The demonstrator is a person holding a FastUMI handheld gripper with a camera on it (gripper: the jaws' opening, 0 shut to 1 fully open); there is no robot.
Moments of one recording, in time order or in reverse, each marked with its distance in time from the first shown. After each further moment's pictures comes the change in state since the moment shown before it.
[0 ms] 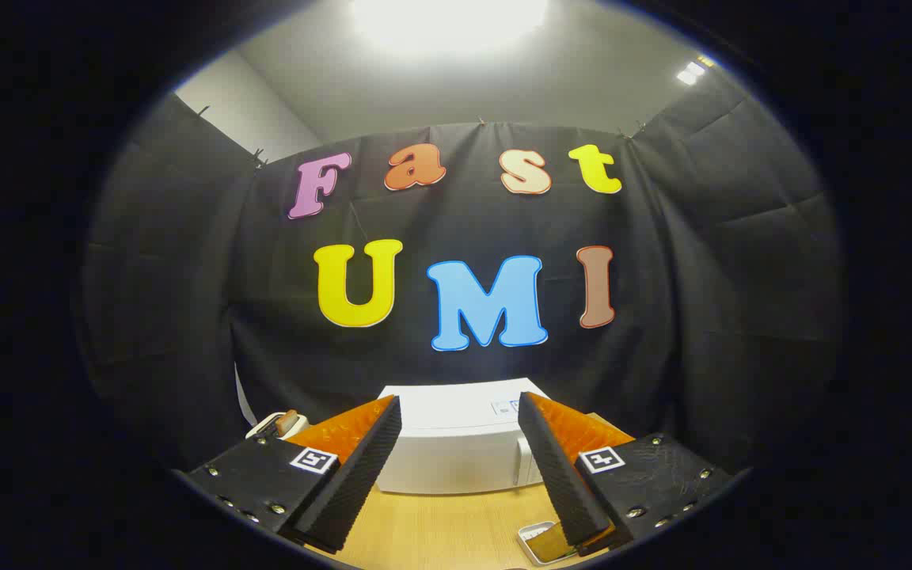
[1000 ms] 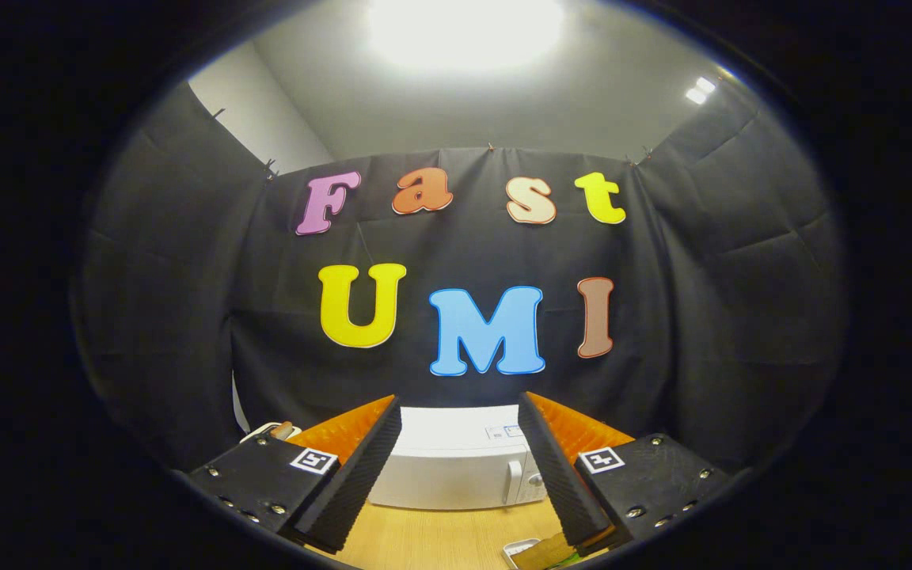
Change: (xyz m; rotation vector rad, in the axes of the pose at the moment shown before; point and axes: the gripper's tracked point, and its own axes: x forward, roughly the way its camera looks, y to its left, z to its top) arm -0.005 0.002 0.029 -0.048 -0.098 0.020
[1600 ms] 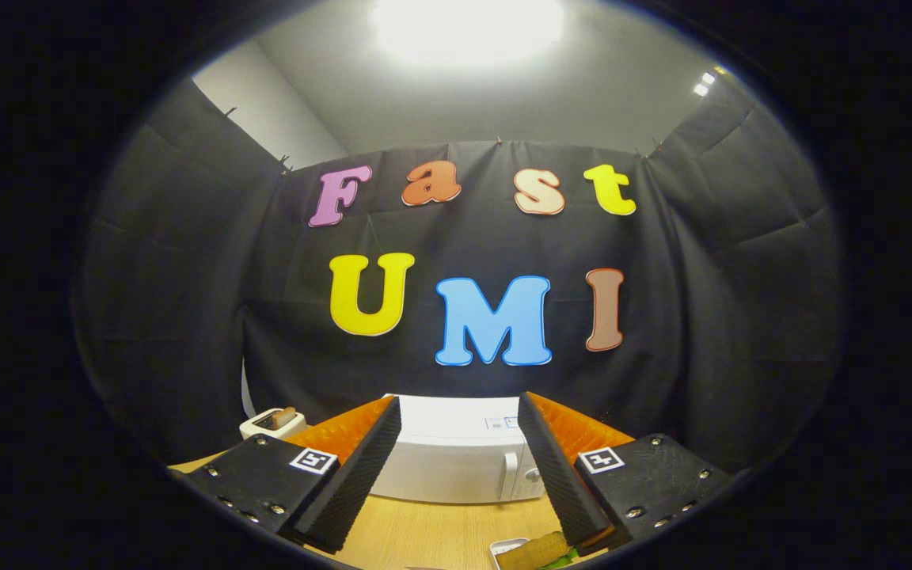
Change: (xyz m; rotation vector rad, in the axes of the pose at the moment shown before) arm -0.004 -0.032 -0.051 -0.004 0.037 0.082
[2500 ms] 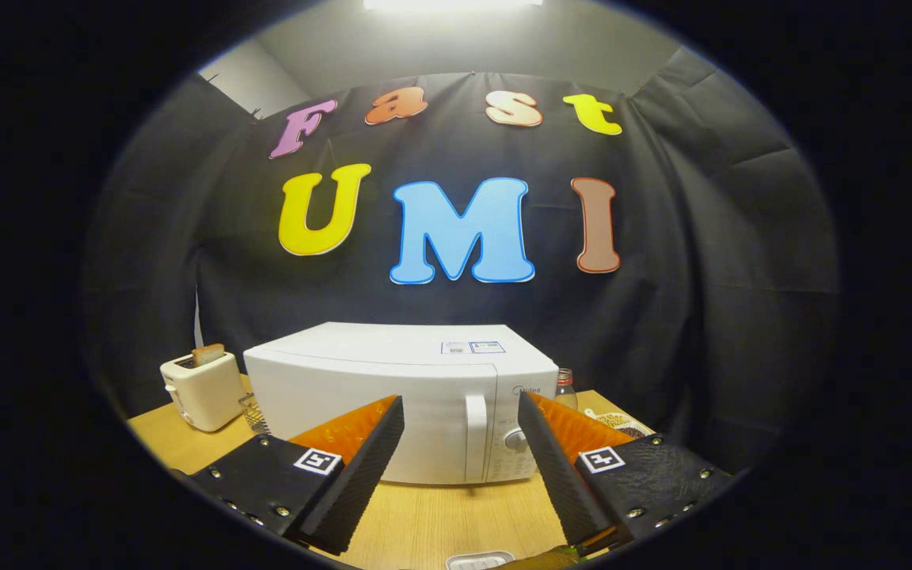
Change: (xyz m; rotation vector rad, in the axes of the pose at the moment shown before) arm 0.138 -0.073 -0.186 0.017 0.153 -0.081
